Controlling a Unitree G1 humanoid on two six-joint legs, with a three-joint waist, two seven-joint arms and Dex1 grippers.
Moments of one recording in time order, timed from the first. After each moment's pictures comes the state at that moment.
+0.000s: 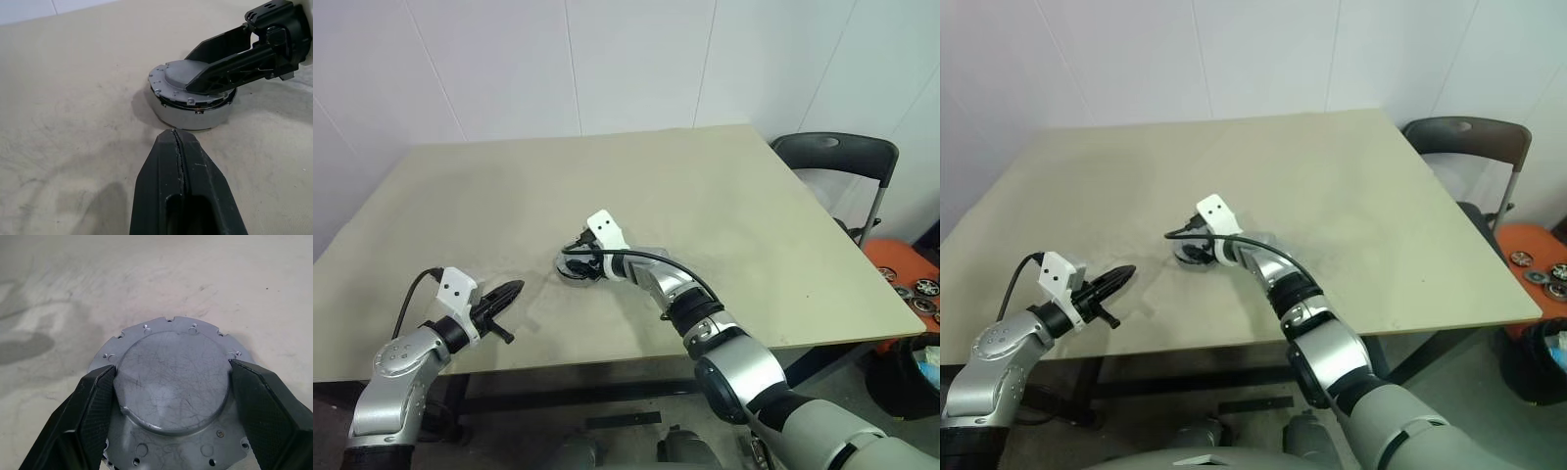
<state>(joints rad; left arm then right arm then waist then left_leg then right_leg) 0.09 0.54 0.22 -0.13 -0.40 0.23 -0.71 -0.91 0.12 0.21 0.86 0.02 0.39 0.51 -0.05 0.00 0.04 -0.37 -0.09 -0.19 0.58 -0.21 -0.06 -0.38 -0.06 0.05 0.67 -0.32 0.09</state>
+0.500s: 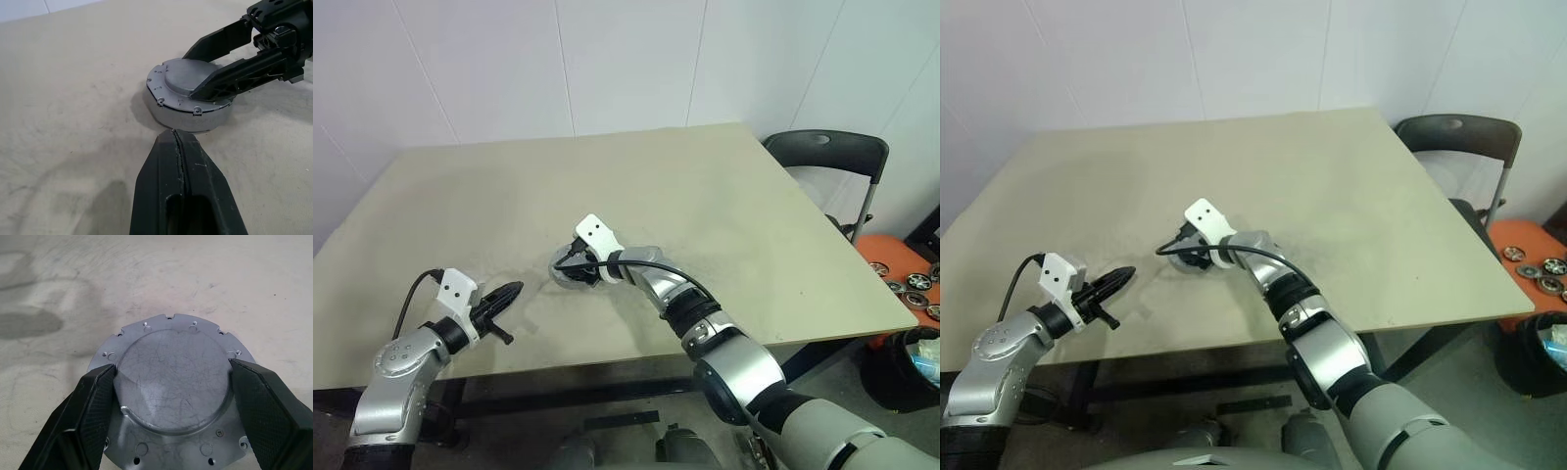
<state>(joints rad) 0.08 0.54 0.22 -0.11 -0.39 0.22 -0.71 -0.91 0.12 0.27 0.85 -0.05 0.36 0.56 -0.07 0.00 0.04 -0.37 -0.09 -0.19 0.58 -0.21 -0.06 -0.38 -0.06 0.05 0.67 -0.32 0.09</state>
